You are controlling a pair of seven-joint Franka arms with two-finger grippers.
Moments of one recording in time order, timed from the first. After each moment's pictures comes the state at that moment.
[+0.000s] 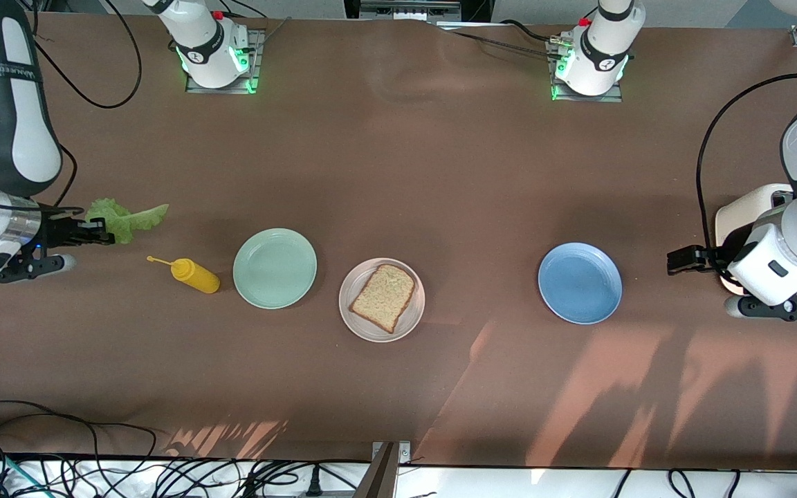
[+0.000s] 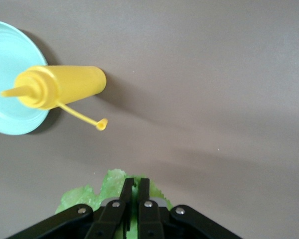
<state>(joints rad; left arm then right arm) -0.08 0.46 0.05 -1.20 -0.02 1.58 -0.01 -0.09 0.30 -0.07 -1.78 0.12 1.89 -0.42</state>
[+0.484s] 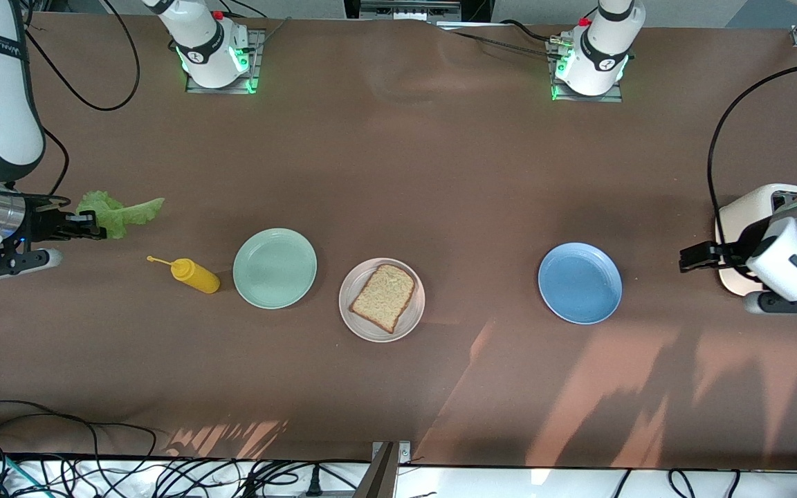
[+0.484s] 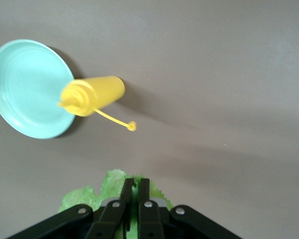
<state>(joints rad) -0.04 0.43 0.05 -1.20 -0.02 1.57 -0.01 -0.04 0.29 -0.06 -1.69 0.12 1.80 -0.29</state>
